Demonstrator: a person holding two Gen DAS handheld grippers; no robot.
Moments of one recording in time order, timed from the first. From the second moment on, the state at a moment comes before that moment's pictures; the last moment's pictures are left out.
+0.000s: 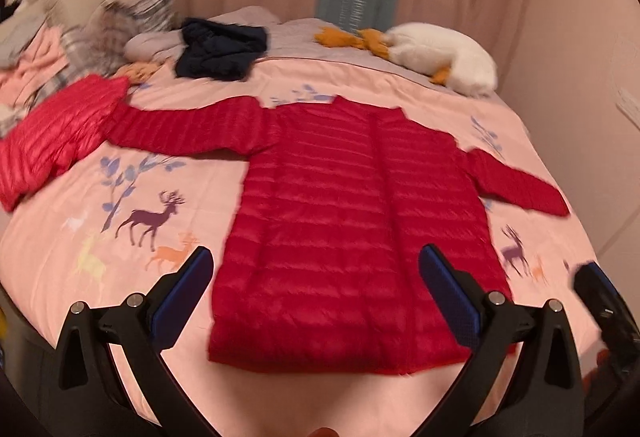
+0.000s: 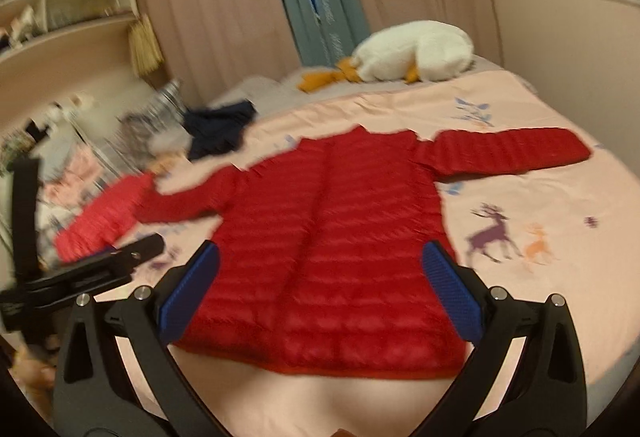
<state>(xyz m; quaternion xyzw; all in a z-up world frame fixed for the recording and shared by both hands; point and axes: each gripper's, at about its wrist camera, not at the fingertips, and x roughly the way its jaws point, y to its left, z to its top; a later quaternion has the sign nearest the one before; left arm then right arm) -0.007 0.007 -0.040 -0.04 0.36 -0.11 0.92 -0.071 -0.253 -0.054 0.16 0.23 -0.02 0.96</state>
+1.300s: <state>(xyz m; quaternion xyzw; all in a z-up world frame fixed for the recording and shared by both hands) 0.255 0.284 -0.202 -0.41 0.43 -0.06 0.80 0.083 -0.135 -0.092 0.03 0.33 0.05 0.94</state>
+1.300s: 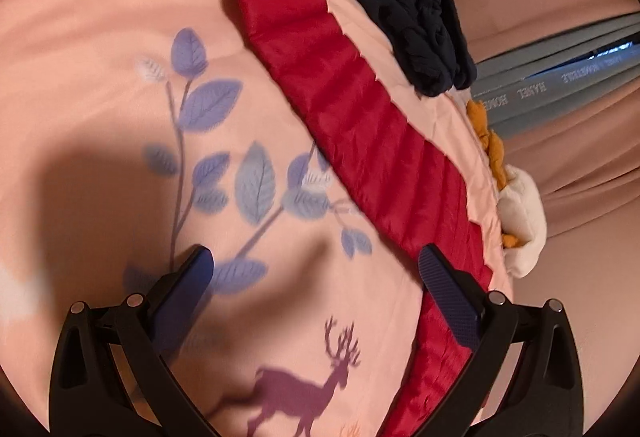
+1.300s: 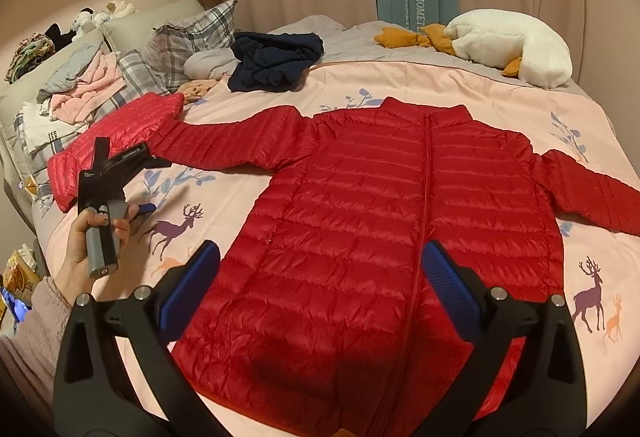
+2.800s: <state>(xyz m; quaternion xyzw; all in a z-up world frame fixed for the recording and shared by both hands) 0.308 0.160 -0.048 -0.16 0.29 -0.07 0.94 0.070 -0.222 -0.112 0.10 0.32 -0.03 0.94</state>
